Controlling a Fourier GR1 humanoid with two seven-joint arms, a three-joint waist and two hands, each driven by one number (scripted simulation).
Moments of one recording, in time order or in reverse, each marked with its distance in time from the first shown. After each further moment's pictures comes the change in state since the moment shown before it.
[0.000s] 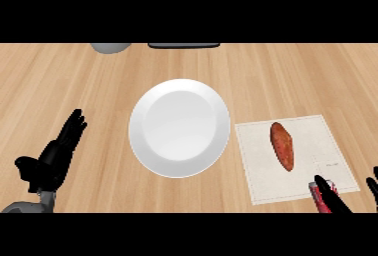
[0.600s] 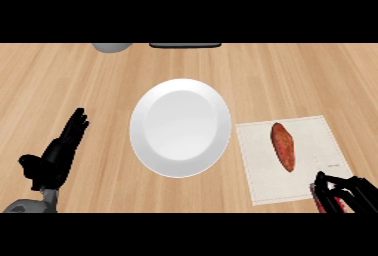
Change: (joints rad) left arm -0.014 -0.014 0.002 0.014 -0.014 -0.004 -0.002; right arm -0.012 -0.011 0.062 0.064 0.100 -0.120 0.029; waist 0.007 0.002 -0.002
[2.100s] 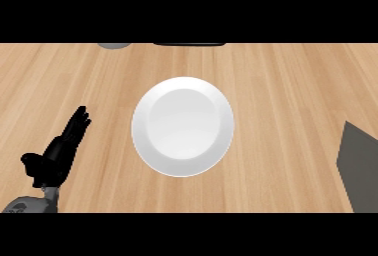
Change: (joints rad) left arm -0.017 -0.005 0.005 0.010 -0.020 -0.023 -0.004; right arm 0.625 0.024 0.544 -0.834 0.745 0.257 1.202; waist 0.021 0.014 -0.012
